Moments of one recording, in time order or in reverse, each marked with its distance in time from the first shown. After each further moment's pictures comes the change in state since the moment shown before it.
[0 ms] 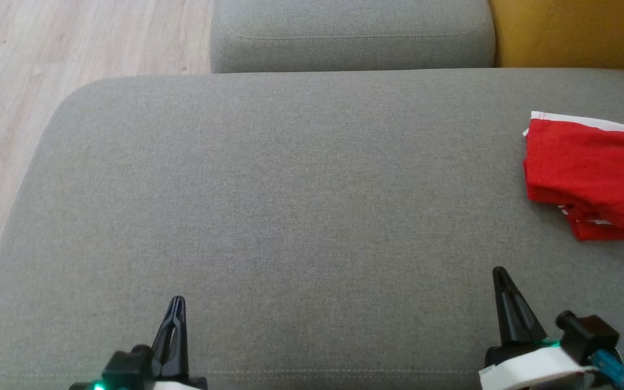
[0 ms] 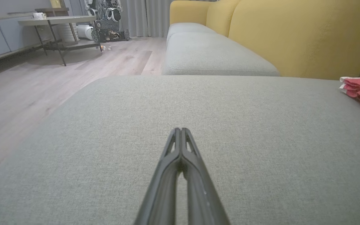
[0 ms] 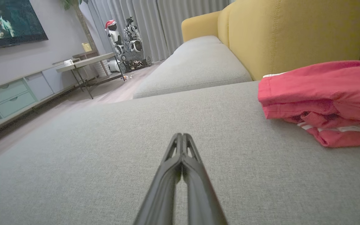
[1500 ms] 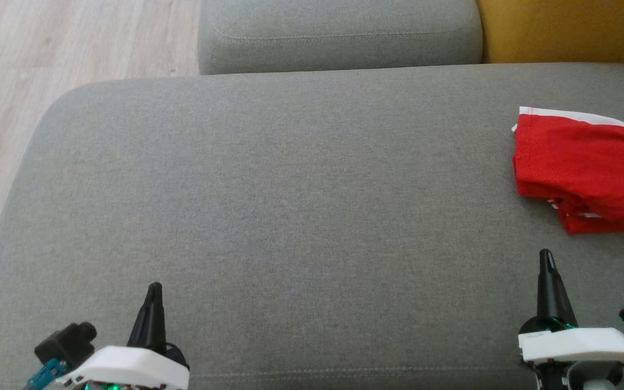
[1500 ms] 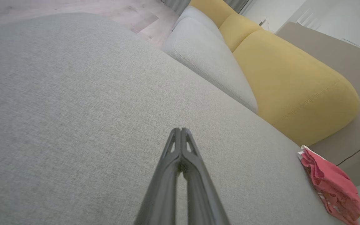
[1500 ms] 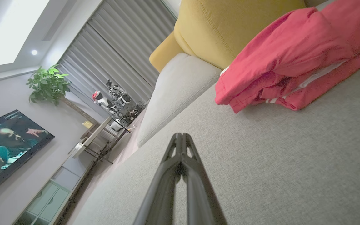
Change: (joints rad) left arm -0.097 0.008 0.068 0.081 -0.589 -0.089 0.099; right arm -0.044 -0.009 -0.062 -0.016 0.581 0.000 0.099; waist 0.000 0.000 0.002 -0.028
